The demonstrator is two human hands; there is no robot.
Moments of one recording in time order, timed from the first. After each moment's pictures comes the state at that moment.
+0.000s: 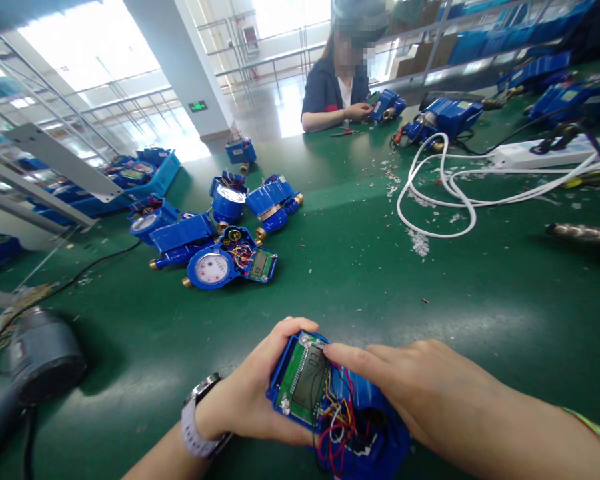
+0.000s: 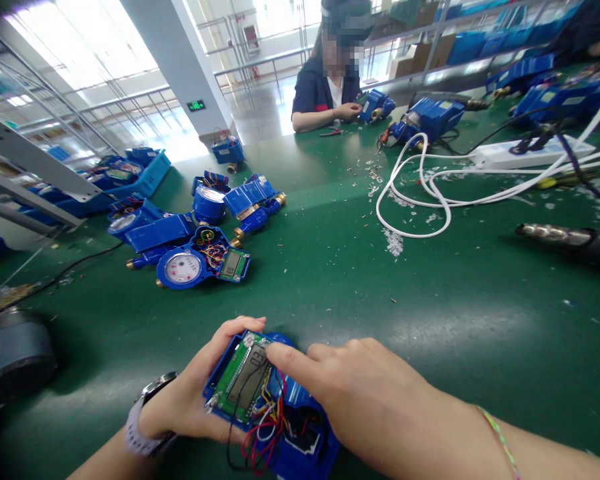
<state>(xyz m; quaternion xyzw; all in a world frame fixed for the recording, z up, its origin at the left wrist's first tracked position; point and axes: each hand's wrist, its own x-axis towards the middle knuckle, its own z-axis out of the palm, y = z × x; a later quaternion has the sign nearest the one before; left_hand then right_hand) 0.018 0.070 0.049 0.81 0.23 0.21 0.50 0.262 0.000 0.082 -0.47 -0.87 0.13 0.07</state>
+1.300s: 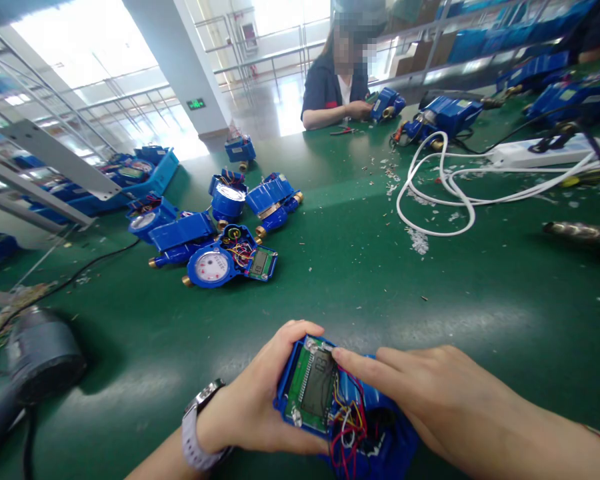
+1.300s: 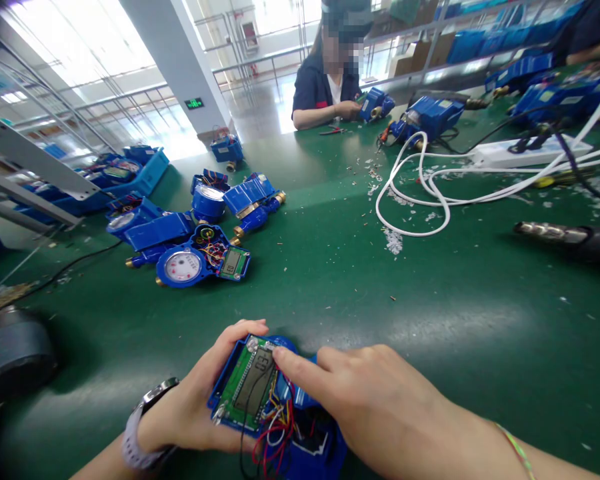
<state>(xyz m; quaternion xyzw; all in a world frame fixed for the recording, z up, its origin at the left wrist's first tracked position) 0.022 0.059 0.055 0.83 0.23 0.22 0.46 0.270 -0.010 0.079 -0.44 -0.89 0.07 0.12</state>
